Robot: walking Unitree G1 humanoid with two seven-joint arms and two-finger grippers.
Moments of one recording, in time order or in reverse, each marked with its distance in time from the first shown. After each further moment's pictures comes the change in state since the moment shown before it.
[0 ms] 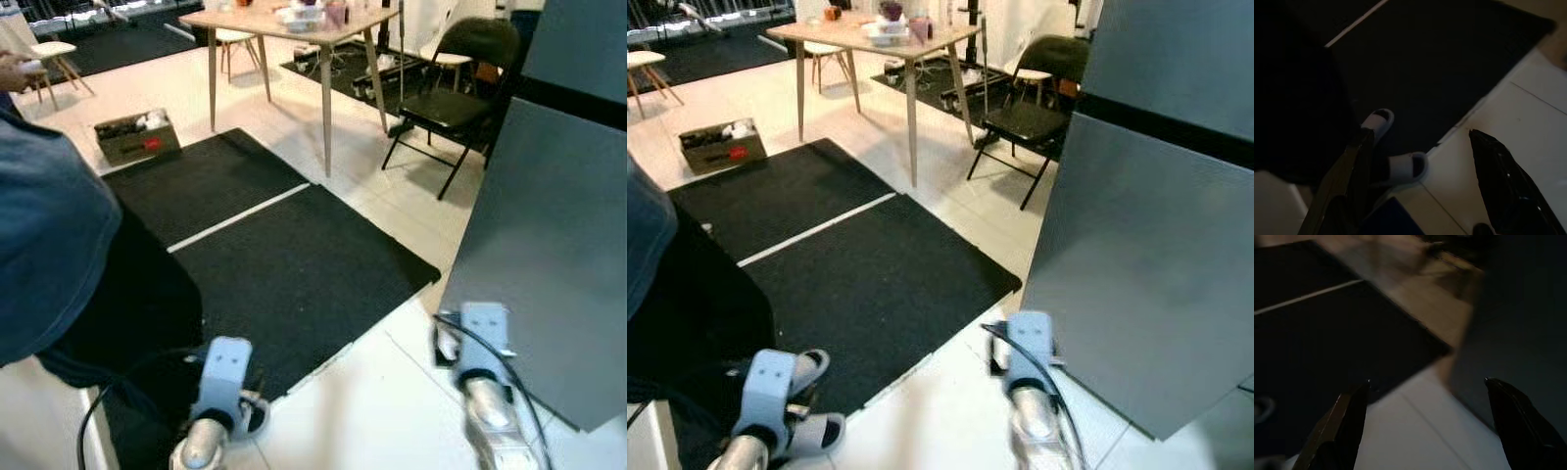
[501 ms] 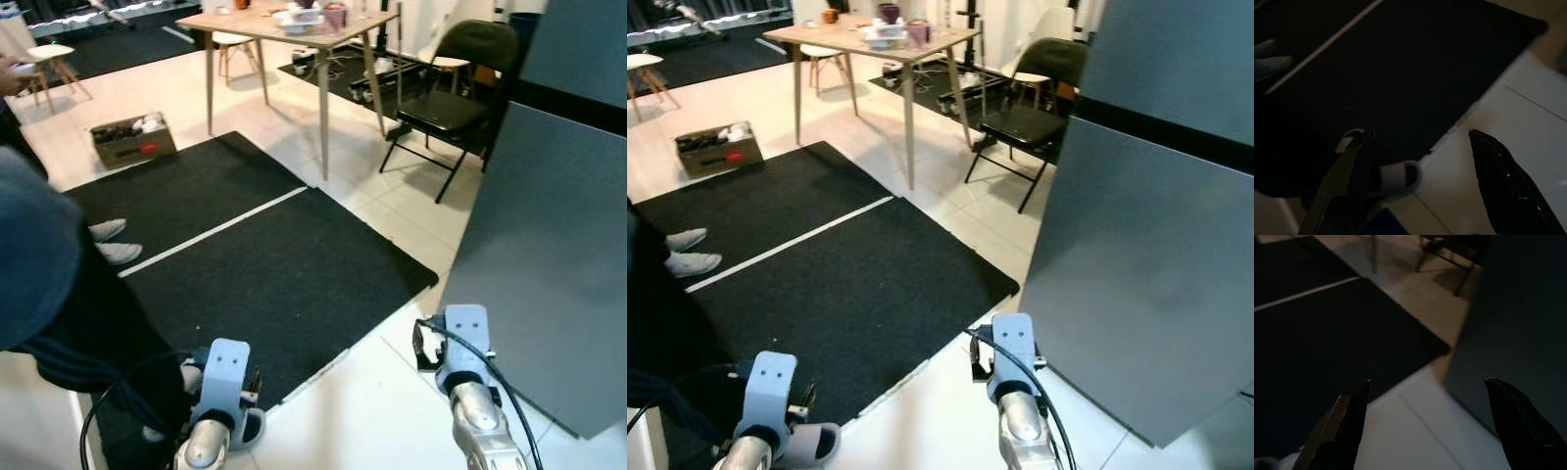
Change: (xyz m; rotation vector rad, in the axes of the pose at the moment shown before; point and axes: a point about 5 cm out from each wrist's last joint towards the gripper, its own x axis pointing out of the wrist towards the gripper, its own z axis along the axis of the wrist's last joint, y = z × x) left arm 0.004 -0.002 -0.002 0.010 0.010 0.018; right arm -0.003 -0.003 -0.005 -0.017 0.015 0.014
